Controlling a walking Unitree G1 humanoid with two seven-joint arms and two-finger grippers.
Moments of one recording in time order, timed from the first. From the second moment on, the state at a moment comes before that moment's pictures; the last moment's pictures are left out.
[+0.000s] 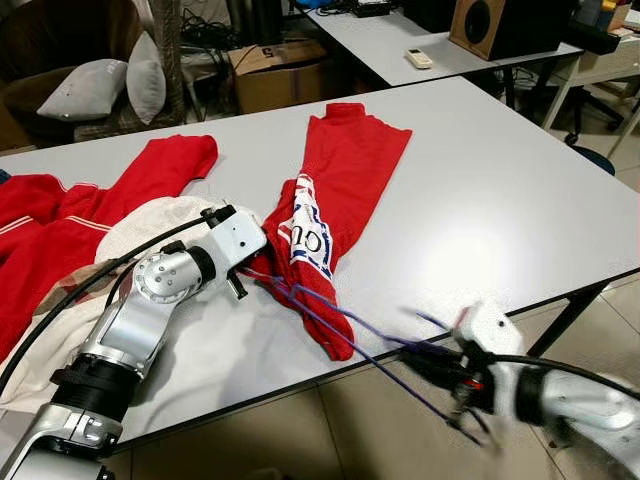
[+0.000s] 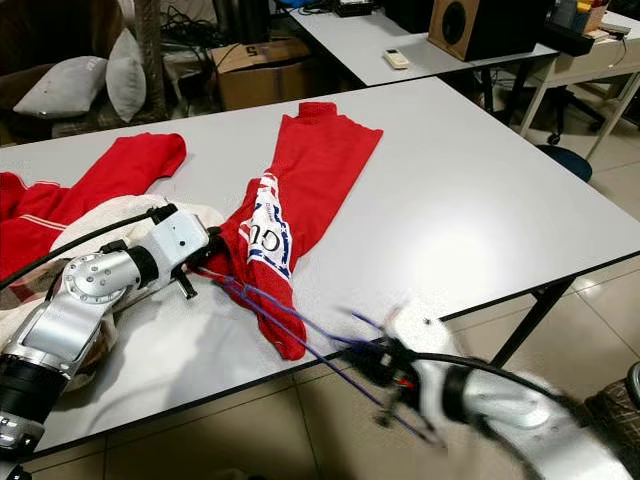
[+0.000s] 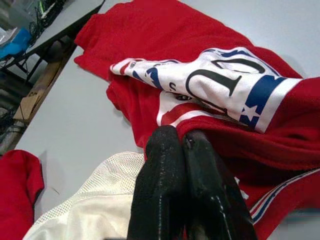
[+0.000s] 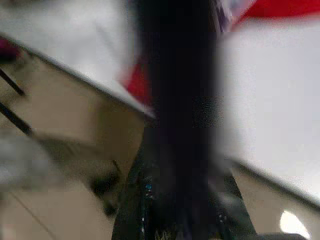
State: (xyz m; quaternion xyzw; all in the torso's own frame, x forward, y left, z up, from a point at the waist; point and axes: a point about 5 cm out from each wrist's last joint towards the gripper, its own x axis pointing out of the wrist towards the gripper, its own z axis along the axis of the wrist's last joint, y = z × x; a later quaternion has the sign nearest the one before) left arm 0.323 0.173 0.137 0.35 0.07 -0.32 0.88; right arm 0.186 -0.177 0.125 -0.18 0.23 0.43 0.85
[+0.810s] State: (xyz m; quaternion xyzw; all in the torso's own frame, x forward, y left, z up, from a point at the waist) left arm 0.332 0.157 0.133 0.31 0.07 -0.28 0.91; right arm 0.238 -0.211 0.187 -0.20 0.10 0.35 0.91
